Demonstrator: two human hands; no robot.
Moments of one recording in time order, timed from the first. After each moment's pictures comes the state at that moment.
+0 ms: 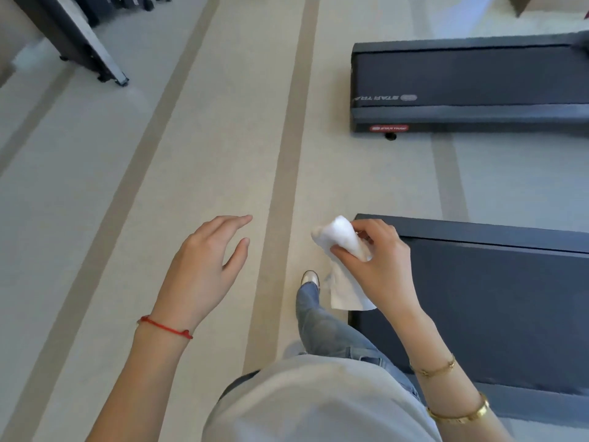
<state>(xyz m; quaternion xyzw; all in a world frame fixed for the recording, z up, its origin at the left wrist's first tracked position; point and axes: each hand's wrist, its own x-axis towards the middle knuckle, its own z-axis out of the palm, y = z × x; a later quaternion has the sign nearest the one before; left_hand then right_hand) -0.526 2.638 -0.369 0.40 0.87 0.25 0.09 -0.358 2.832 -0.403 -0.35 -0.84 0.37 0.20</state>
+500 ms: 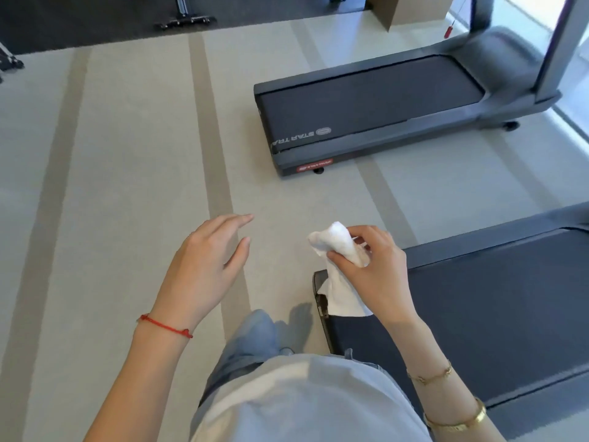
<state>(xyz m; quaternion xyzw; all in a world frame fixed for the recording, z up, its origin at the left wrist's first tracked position) -0.727 2.966 -0.352 0.57 0.77 0.27 0.13 -0.497 3.078 -0.381 -0.50 -0.76 0.33 0.26</state>
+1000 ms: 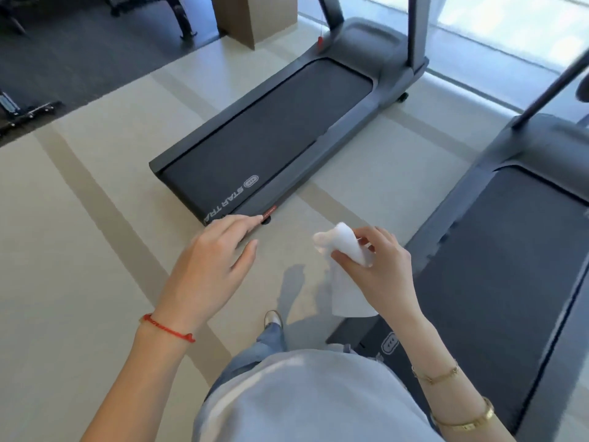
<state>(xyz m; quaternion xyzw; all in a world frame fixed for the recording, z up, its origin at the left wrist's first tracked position) -0.869 3.338 -0.349 0.77 0.57 0.20 0.17 -0.618 3.322 -0.394 -0.68 -0.61 0.21 0.36</state>
